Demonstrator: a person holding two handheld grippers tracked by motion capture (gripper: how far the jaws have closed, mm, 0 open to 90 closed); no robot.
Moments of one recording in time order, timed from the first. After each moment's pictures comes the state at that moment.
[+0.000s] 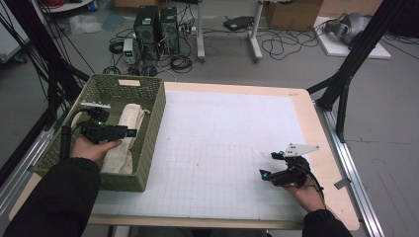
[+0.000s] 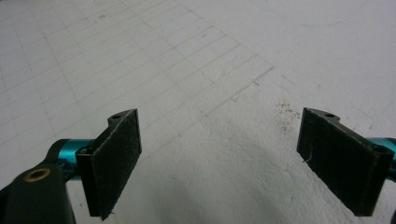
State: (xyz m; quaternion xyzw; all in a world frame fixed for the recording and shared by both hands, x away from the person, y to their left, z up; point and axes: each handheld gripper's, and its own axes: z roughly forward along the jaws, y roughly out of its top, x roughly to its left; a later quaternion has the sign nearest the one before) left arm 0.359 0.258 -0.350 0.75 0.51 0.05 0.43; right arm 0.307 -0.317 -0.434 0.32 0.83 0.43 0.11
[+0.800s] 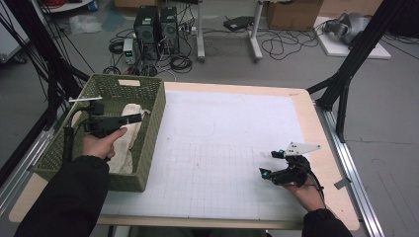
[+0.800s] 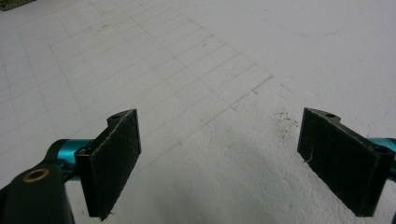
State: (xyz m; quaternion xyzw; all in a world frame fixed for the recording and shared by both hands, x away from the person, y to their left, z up) left arm 0.363 0.248 -0.345 0.63 0.53 0.00 0.57; right arm 0.309 -0.318 -0.432 0.32 0.83 0.44 0.12
